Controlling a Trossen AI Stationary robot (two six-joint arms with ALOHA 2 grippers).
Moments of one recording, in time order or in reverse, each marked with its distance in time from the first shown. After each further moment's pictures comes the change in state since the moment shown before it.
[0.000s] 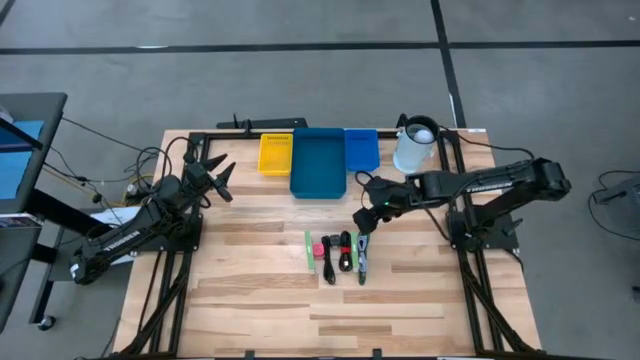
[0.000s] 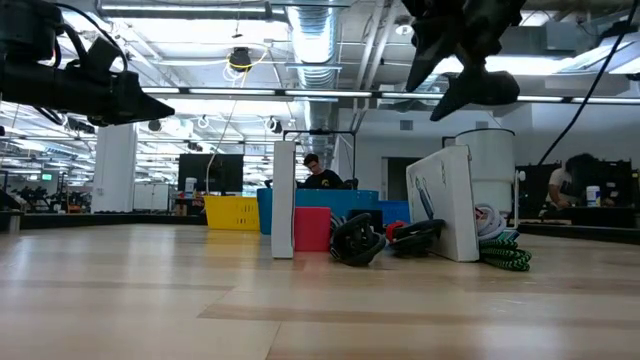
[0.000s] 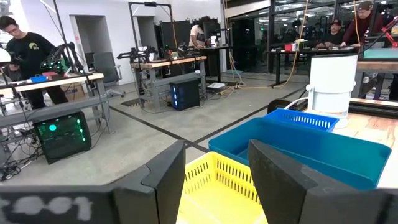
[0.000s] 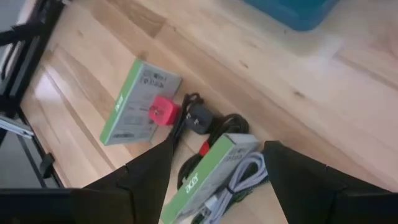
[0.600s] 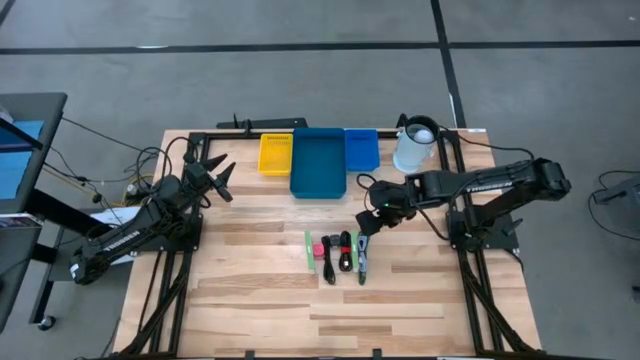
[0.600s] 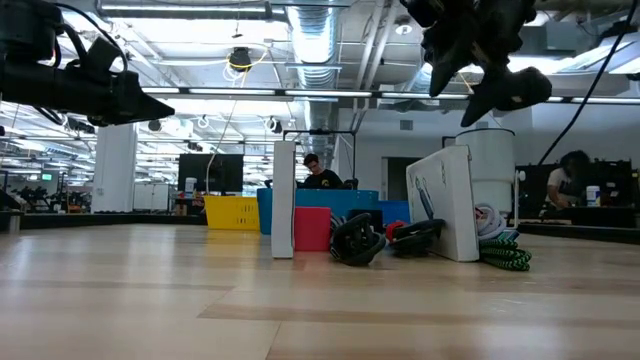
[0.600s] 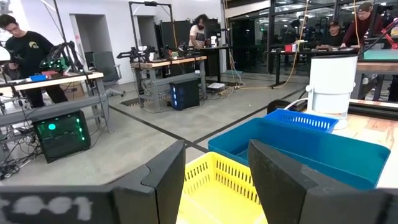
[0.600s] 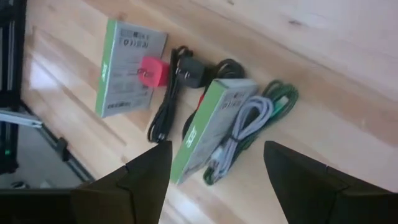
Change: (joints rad) left arm 0.000 0.000 0.000 0.000 0.000 -0.007; right arm 0.000 0.000 0.012 -0.110 -0.150 0.181
